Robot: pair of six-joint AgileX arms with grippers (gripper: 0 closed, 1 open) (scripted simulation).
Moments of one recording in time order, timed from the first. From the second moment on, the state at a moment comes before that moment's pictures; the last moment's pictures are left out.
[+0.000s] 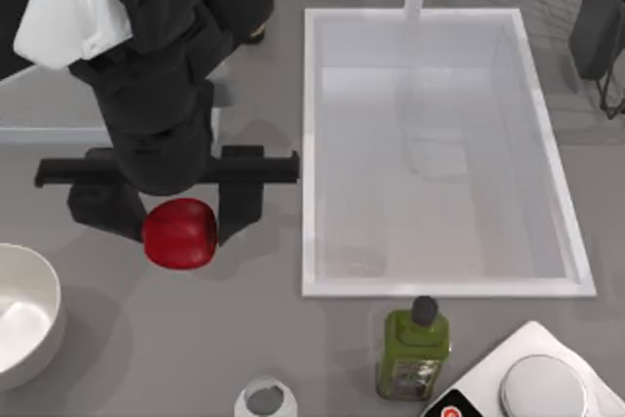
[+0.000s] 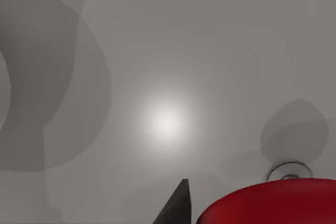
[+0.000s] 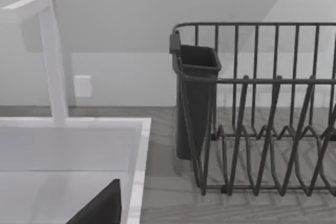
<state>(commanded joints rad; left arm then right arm) -0.62 1.68 1.45 -1.34 0.00 -0.59 0.00 0.00 0.00 0.00 0.00 0.00</state>
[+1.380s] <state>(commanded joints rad) -0.62 1.76 1.11 -0.92 0.00 -0.59 0.00 0.00 0.00 0.00 0.00 0.00</state>
